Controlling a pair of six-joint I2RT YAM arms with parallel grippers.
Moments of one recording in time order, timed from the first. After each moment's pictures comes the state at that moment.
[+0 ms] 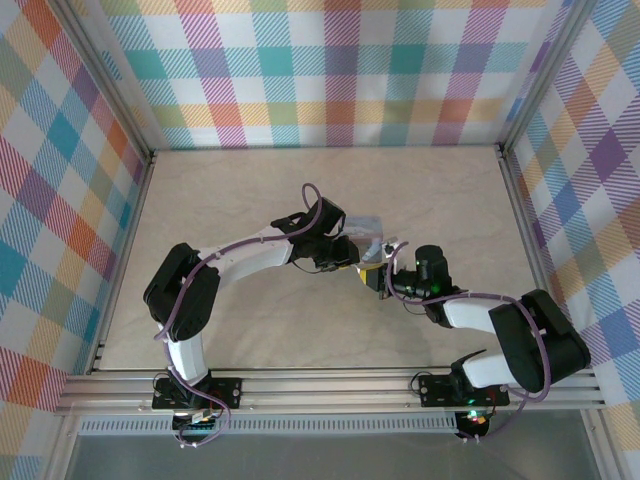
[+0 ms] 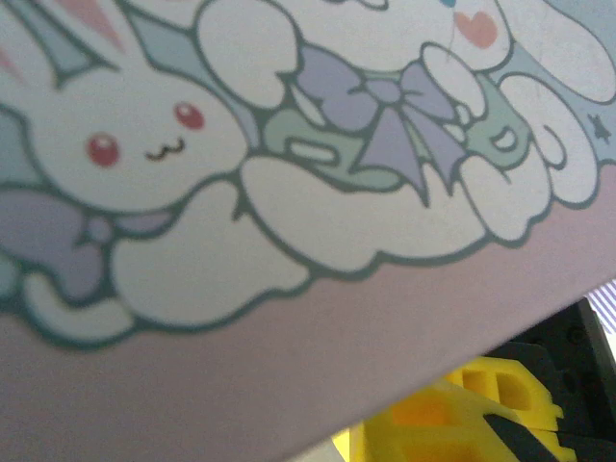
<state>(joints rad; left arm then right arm) -0.76 1.82 1.31 -0.43 0.33 -0.90 0.41 1.37 0.31 0.61 -0.63 0.34</state>
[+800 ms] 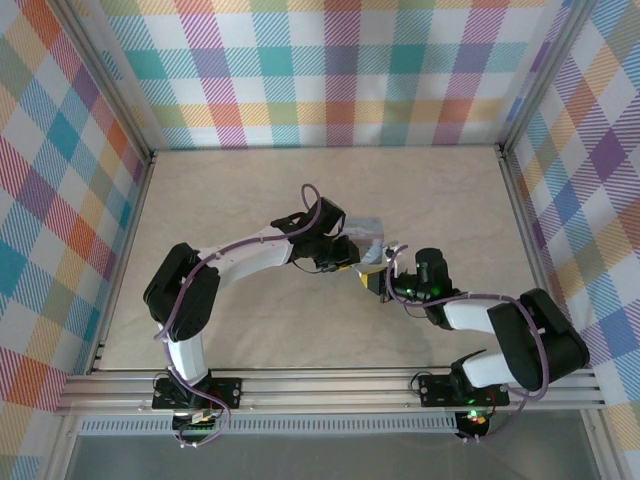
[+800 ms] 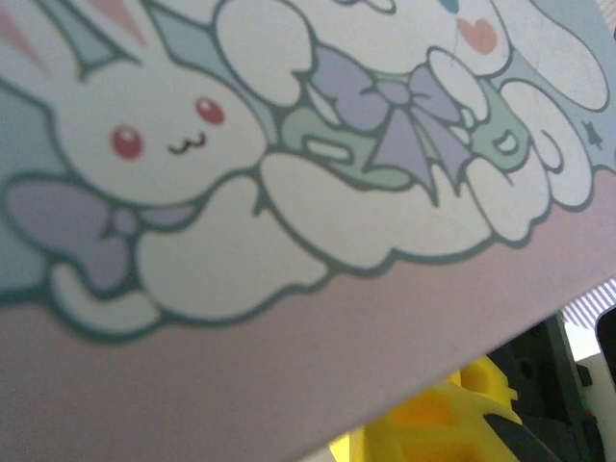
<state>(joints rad) -0.76 1.82 1.31 -0.43 0.35 -0.92 0.41 1.38 0.29 0.59 -0.61 0.33</state>
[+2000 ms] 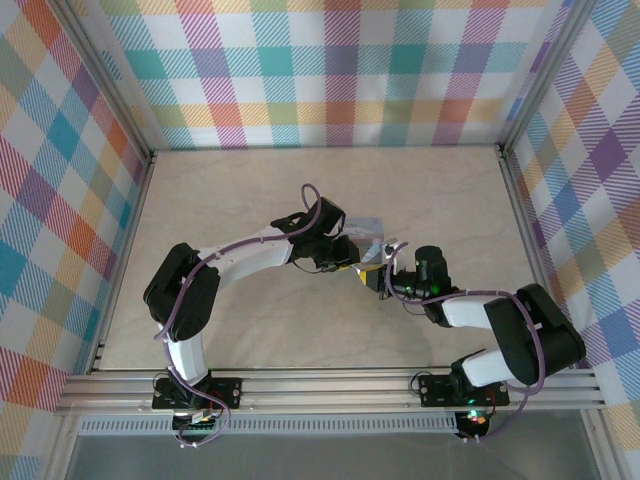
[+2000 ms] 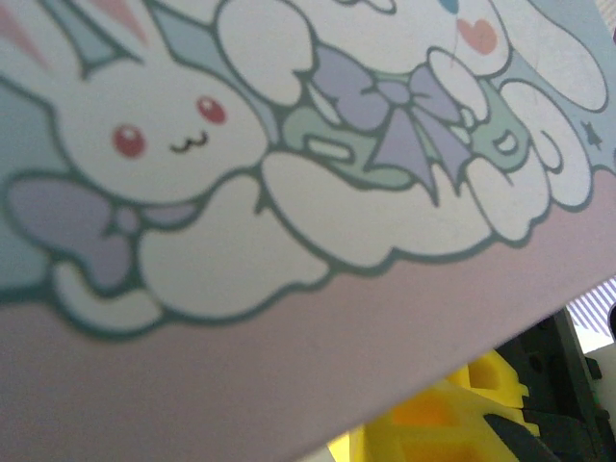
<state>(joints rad) -0.76 1.82 1.31 -0.43 0.35 -0.92 0.40 1.42 0.31 0.64 -0.64 0.36</state>
